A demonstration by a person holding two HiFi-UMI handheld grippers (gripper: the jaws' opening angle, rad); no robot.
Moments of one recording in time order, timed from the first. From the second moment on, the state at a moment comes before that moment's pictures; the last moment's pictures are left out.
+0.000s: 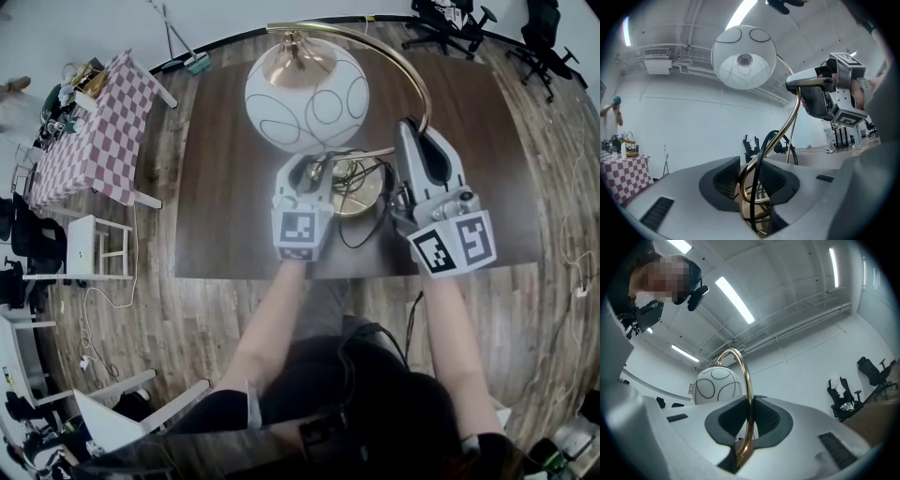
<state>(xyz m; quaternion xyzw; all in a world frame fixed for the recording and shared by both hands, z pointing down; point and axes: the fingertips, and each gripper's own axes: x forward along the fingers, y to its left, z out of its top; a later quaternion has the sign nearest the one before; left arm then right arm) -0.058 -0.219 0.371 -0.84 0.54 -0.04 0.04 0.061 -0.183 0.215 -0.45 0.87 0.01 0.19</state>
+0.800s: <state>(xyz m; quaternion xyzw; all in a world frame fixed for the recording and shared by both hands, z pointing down) -0.055 -0.215 0.377 -0.84 0.54 -0.05 0.03 0.061 -0.183 0.218 -0.45 0.87 0.00 0.19</state>
